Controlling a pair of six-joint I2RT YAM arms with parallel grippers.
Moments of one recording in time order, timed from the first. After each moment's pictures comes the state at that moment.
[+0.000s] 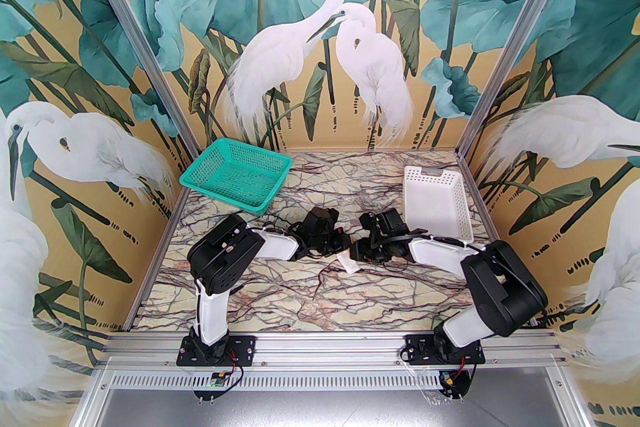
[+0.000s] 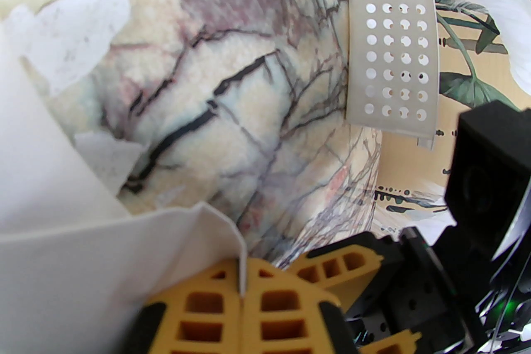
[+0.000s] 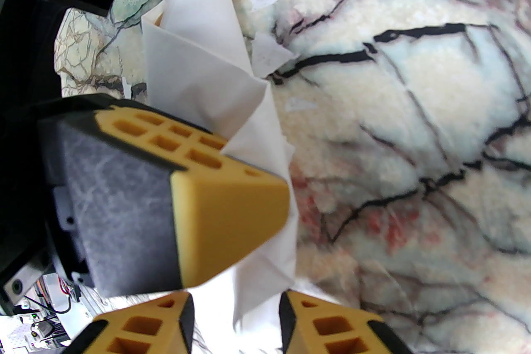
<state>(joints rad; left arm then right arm) -0.75 1.98 0.95 0.36 0.47 -1.02 0.46 1.57 0.68 -0.15 -0.55 0.46</state>
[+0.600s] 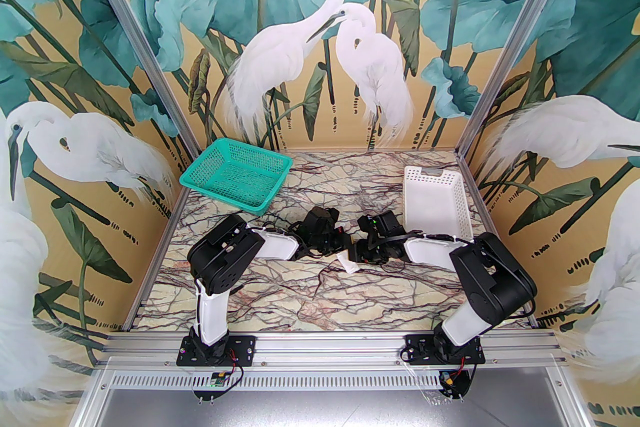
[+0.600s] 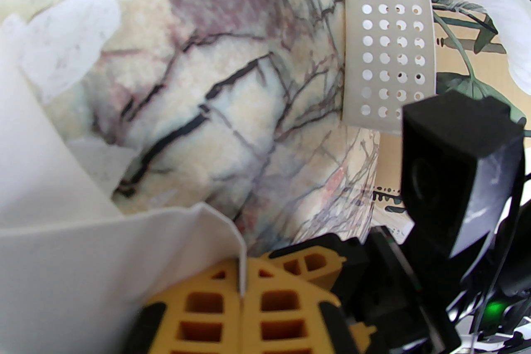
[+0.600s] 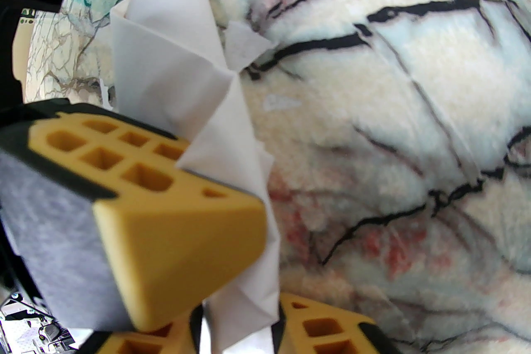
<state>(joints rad) -0.75 1.98 0.95 0.36 0.47 -1.02 0.48 1.63 0.67 -0.10 -0.54 0.51</state>
